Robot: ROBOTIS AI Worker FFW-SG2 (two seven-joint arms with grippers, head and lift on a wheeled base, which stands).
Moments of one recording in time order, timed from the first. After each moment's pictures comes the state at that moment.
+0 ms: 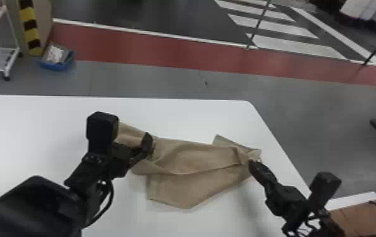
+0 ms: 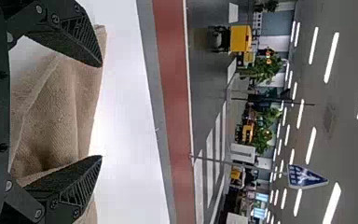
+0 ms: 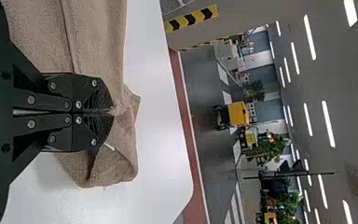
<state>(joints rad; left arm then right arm) -0.11 0.10 -0.56 -1.69 0.26 0.42 0.20 0.41 -0.06 -0.50 -1.88 -0.29 0.28 0.49</state>
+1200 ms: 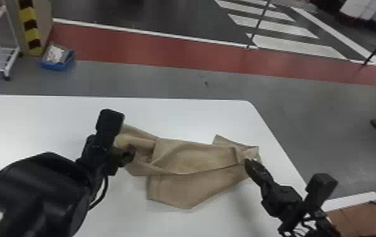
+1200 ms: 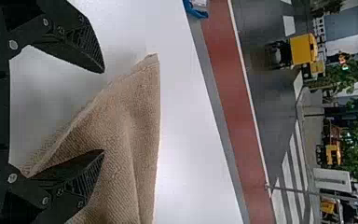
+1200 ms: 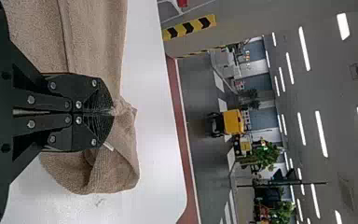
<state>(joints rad) -0.25 0.05 -0.55 -1.54 0.22 0.73 0.26 0.43 -0.06 -0.47 -1.89 -0.29 0.23 0.49</state>
